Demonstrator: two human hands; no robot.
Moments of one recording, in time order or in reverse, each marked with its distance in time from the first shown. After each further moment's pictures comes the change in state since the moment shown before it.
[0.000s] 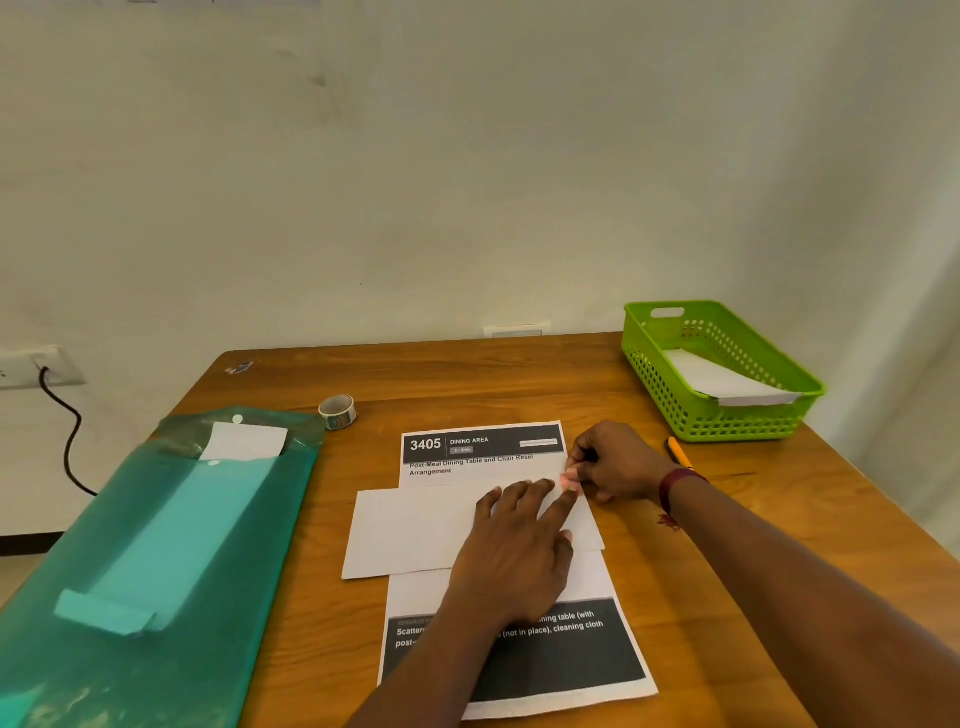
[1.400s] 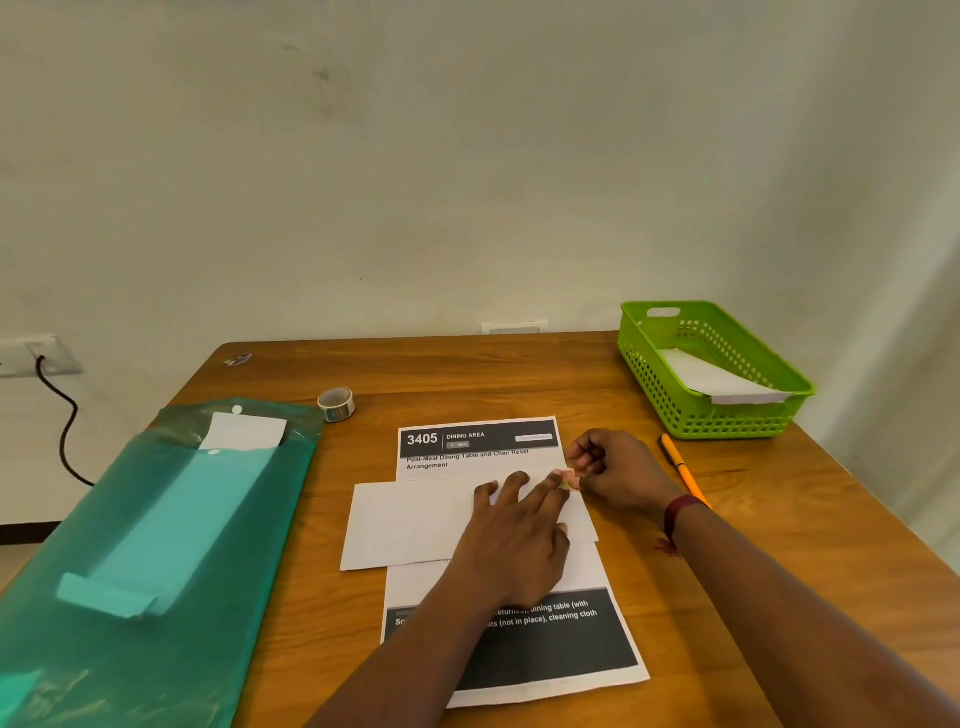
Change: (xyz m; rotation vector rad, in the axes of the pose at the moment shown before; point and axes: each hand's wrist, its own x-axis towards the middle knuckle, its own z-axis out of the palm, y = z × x) left_hand 0.004 0.001 -0.003 0.046 -0.054 0.038; right_hand -0.020 0.013 0.016 0.260 0.182 0.005
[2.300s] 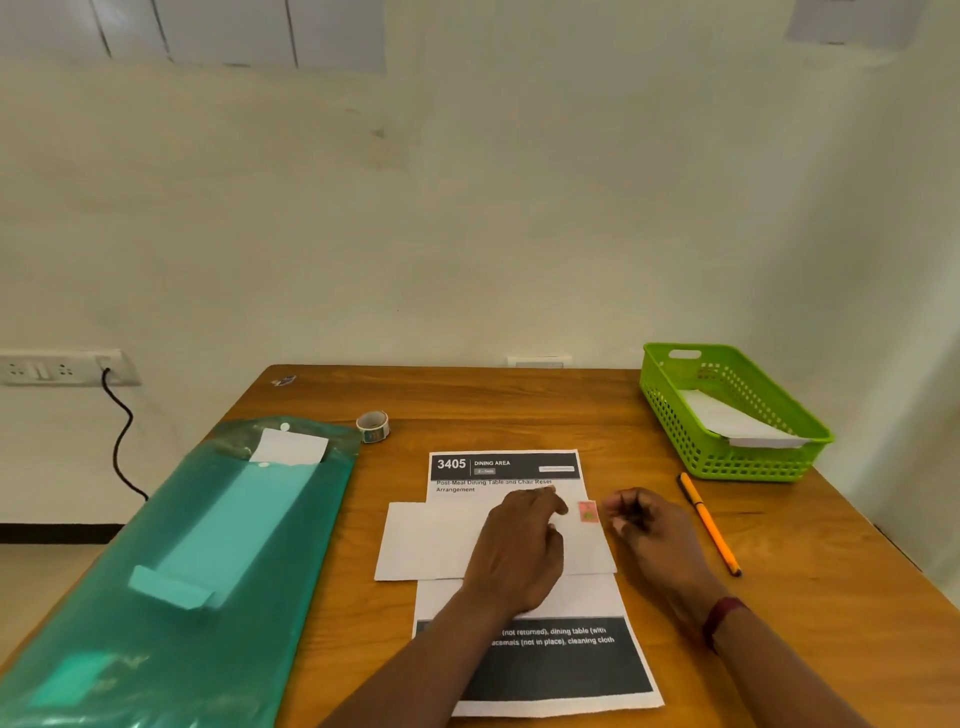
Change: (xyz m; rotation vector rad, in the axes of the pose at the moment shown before) left_hand -0.012 -0.004 -0.030 -0.464 0.259 -0.149; right_hand -0.056 0.006 0.016 0.377 0.232 0.000
